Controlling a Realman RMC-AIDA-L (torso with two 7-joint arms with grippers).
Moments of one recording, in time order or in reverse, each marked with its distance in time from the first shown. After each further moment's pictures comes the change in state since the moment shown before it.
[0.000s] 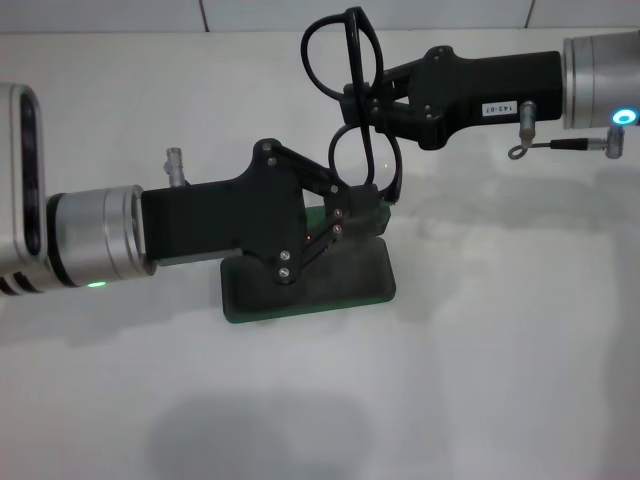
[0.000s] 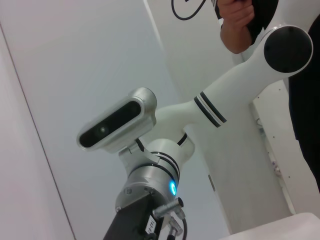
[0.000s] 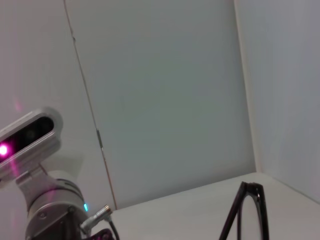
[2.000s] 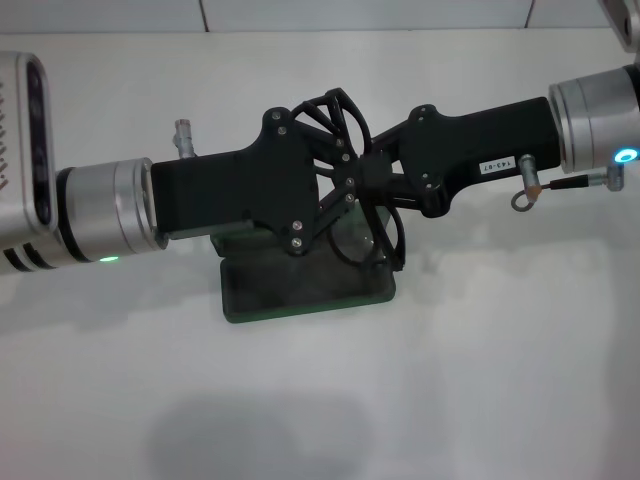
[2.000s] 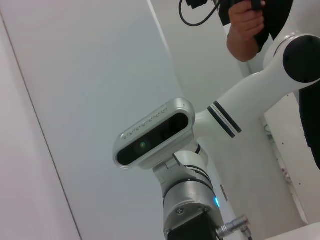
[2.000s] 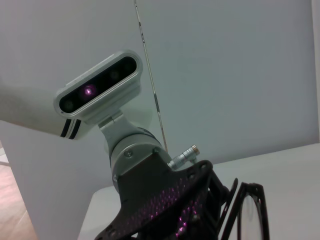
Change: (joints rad) left arm -0.035 -0.003 0.000 -0.002 -0.038 -0.017 -0.011; right arm -0.003 -0.004 -0.097 -0.012 -0.027 -0.096 -0.011
